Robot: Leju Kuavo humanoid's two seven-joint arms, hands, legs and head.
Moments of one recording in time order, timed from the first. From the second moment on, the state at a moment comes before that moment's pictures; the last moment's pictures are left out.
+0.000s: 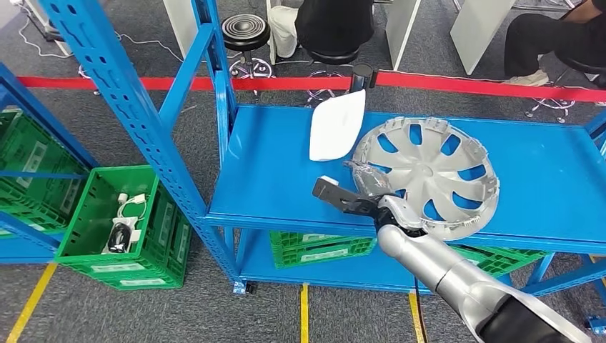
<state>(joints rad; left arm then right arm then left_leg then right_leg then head) -0.07 0.05 -0.46 -0.25 -0.42 0.32 -0.11 -0.65 -0.30 0.81 -0.93 0.48 -0.21 0.41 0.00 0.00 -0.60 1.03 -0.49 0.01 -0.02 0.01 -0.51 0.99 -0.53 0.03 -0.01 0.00</state>
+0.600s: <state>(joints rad) -0.08 0.03 -0.56 -0.25 -0.29 0.37 -0.15 -0.56 -0.35 0.67 -1.13 0.46 -0.48 0.51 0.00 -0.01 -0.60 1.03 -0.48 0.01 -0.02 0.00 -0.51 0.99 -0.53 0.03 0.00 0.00</state>
